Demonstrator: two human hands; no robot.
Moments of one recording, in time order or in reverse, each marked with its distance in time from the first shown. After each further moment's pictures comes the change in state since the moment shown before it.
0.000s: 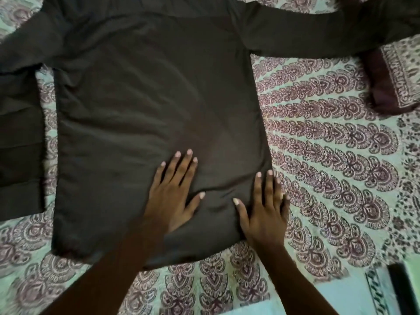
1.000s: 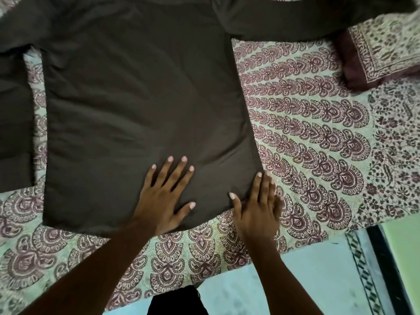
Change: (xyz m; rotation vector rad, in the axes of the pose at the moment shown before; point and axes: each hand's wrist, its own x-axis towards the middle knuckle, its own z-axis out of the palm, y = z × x) left_hand -0.067 0.019 0.024 0.079 -0.010 0.134; right_hand -0.065 0.021 0.012 0.030 0.034 0.163
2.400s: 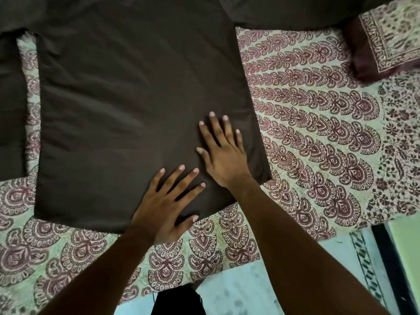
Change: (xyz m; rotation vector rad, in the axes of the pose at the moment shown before) left_hand -0.023 0.012 0.013 -0.009 0.029 0.169; right_hand 0.101 -0.086 -0.004 0.035 0.021 -0.610
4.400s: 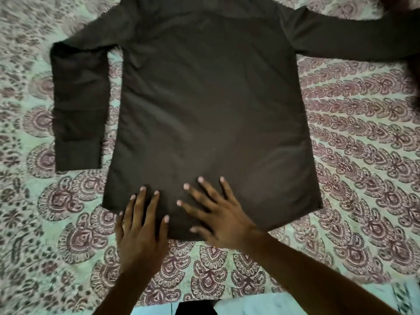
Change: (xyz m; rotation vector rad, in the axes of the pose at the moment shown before) left_hand -0.123 -0.035 0.011 -0.176 0.233 -0.928; right_hand -0.055 -0.102 0.039 -0.119 -0.166 -0.717
